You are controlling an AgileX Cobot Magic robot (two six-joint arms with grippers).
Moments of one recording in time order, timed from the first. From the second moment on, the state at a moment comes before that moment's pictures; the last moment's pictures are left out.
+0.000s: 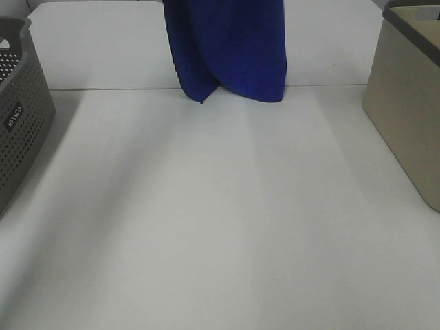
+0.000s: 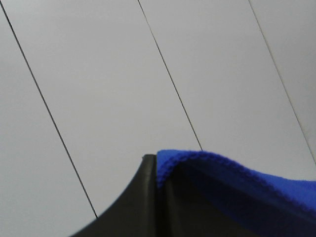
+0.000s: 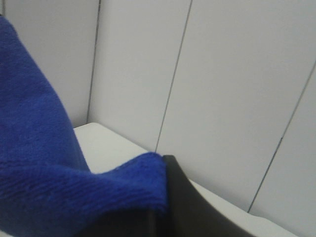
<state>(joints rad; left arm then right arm) -0.30 2.27 -2.47 0.32 -0.06 0.07 0.22 2.21 -2.55 0.67 0.52 -0.86</state>
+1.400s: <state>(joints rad) -0.26 2.39 -2.49 0.32 -0.37 0.13 0.07 2.37 -2.66 1.18 0.29 -1.10</state>
